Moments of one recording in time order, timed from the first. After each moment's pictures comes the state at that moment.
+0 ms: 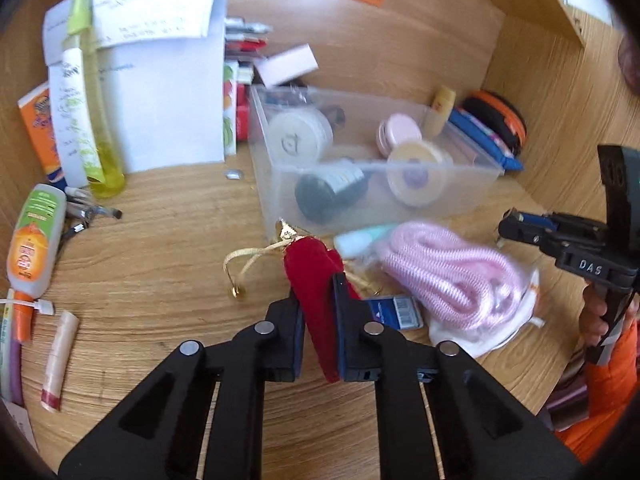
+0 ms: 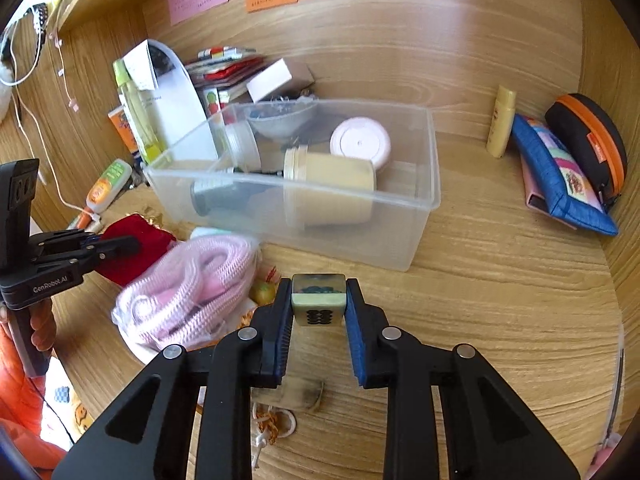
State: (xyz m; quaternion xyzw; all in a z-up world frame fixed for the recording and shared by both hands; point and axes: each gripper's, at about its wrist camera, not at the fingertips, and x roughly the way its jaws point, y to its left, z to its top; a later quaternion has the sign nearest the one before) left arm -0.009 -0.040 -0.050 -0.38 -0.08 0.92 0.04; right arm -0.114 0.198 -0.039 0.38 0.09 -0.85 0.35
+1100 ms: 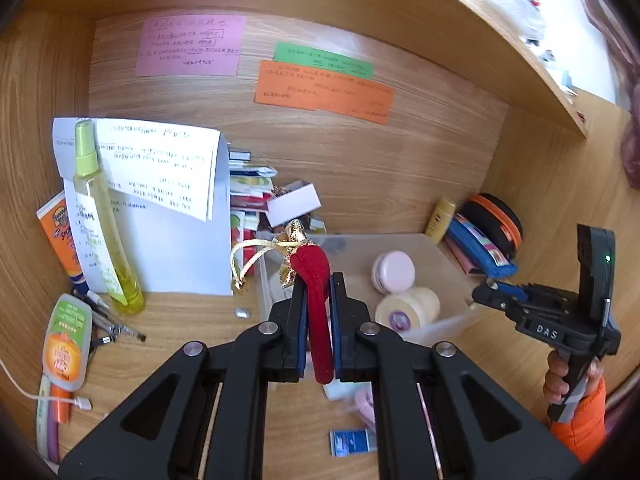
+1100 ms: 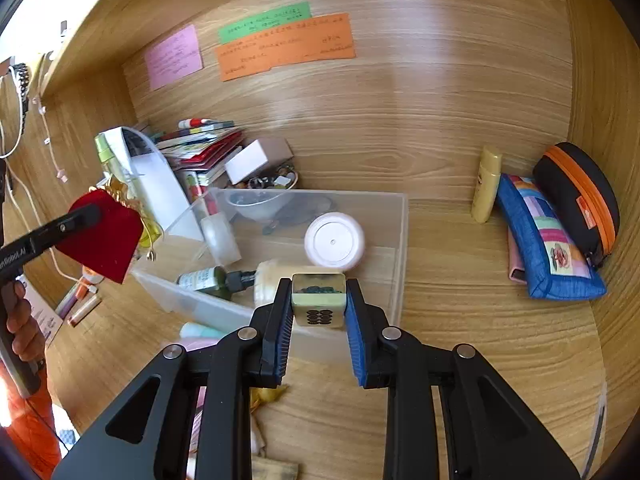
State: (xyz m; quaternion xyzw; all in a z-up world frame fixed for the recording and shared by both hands) left arm -0.046 -0.051 0.040 -0.26 -0.10 0.96 0.01; right arm -0.164 0.197 0.006 0.32 0.05 -0.88 0.35
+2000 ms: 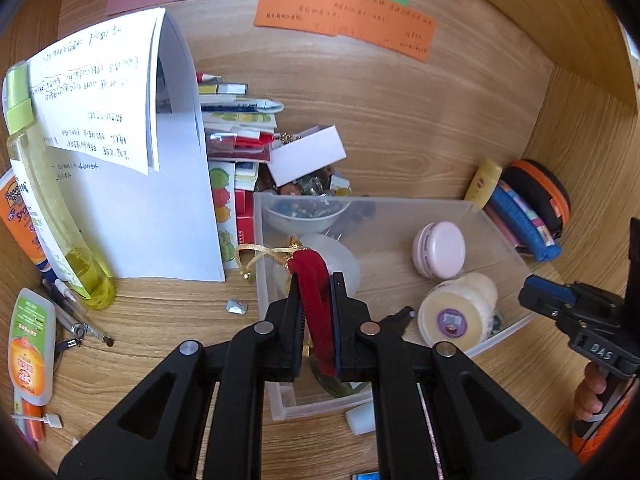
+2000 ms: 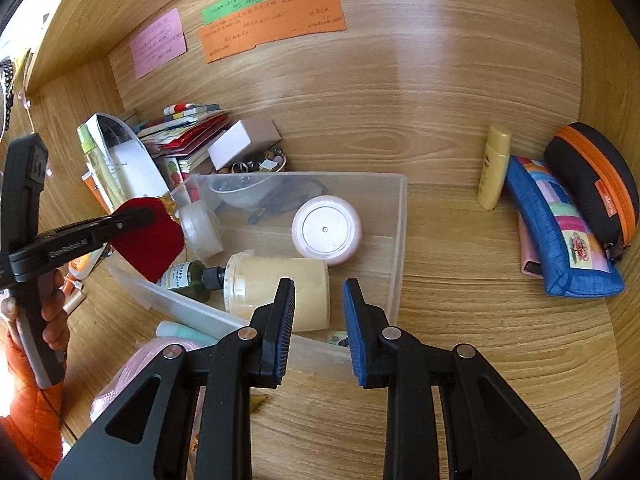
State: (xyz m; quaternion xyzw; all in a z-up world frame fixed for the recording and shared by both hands) left arm -0.116 -0.048 -0.016 -0.34 -0.08 0.94 -0.01; right arm -0.183 0.190 -0.016 0.34 0.05 -0.87 0.35
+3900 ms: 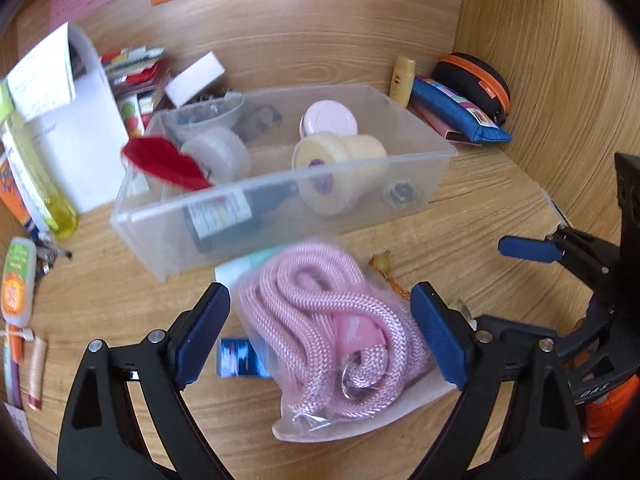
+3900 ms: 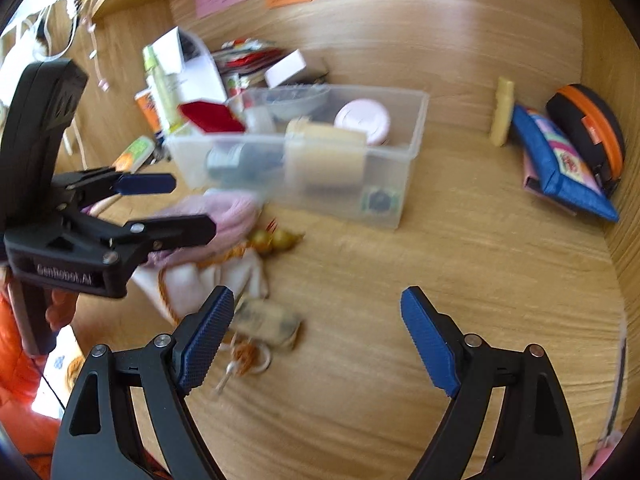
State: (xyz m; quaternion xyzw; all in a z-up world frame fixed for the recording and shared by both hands) left arm -0.047 0.063 -0.046 -0.41 -0.01 0.91 0.03; right arm -0.097 0.236 -0.051 0.37 0.11 -0.83 0.40
